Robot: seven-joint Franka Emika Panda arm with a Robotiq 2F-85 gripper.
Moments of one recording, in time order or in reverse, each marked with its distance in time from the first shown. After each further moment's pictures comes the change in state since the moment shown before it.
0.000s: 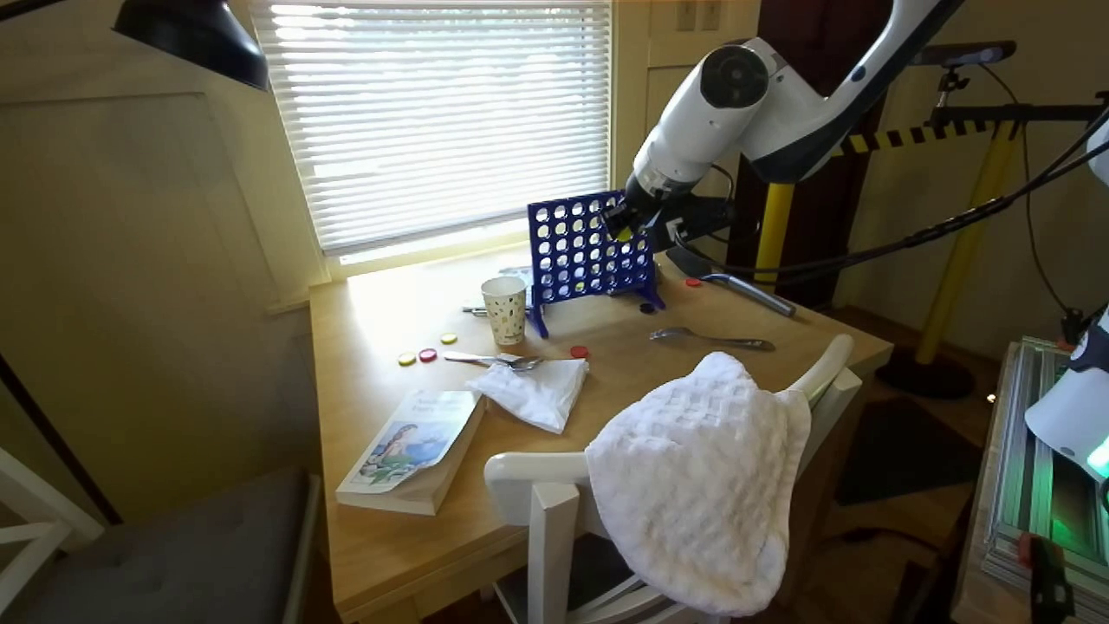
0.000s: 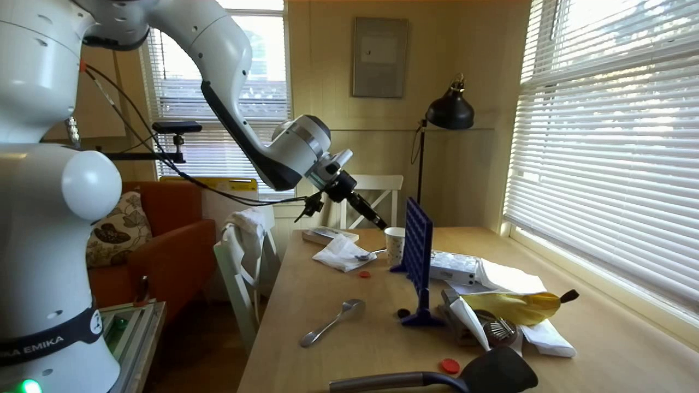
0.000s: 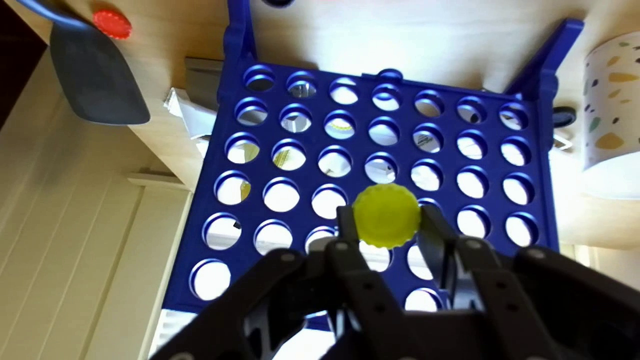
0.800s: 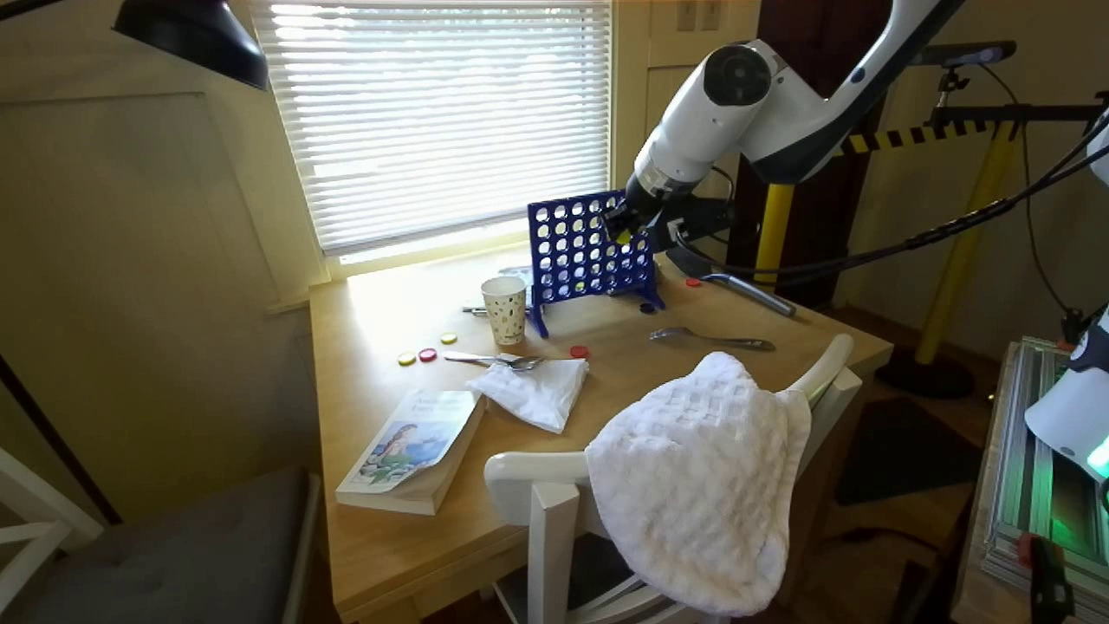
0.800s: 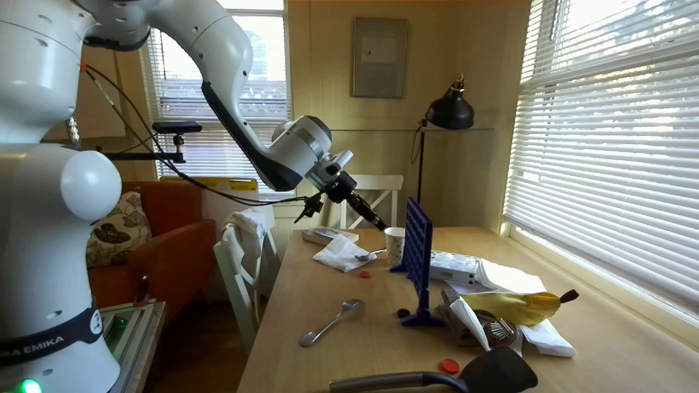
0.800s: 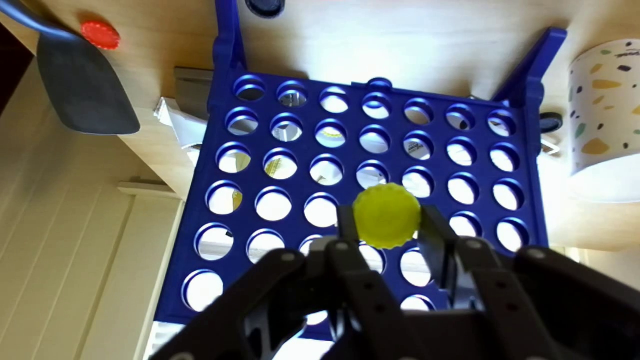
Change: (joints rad) arm -0.010 0.002 0.002 -0.002 0.001 0.028 0.000
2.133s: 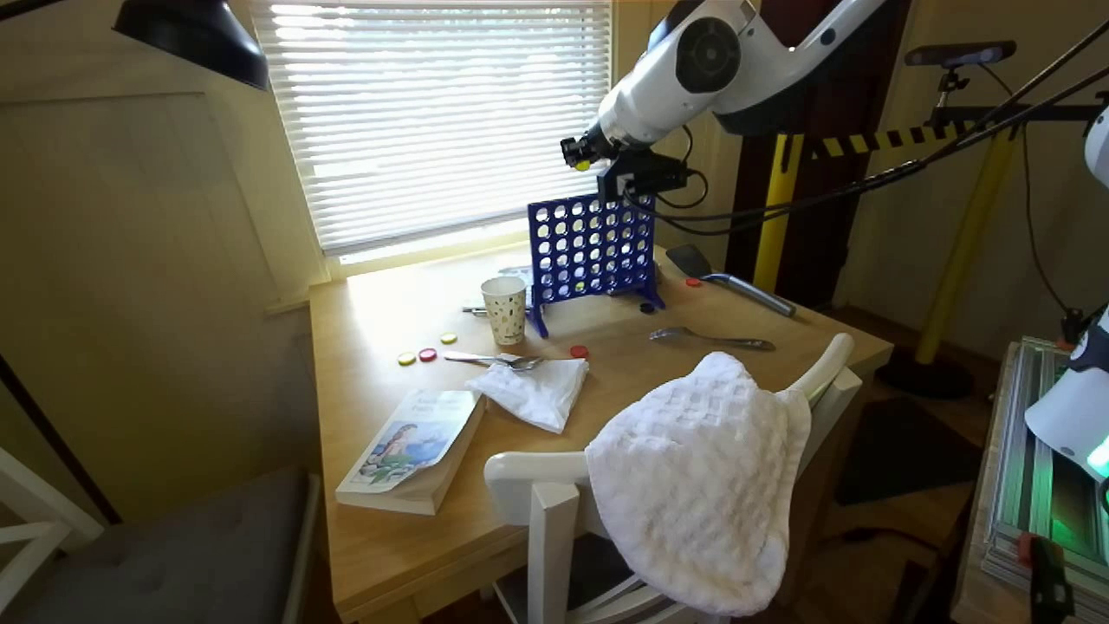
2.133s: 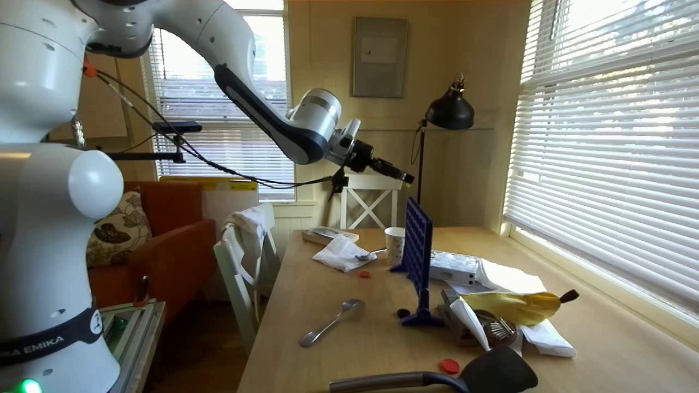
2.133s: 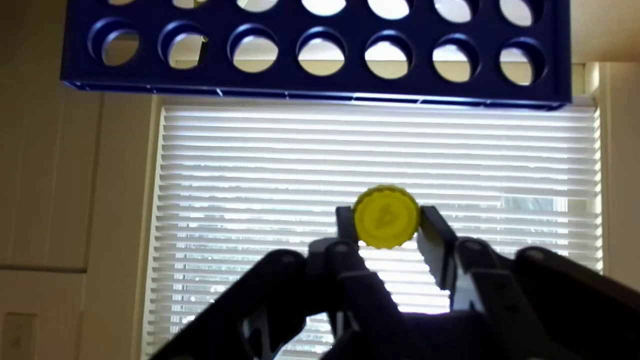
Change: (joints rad) arm 0.063 0.053 -0.077 0.206 -0.290 -0.127 0.336
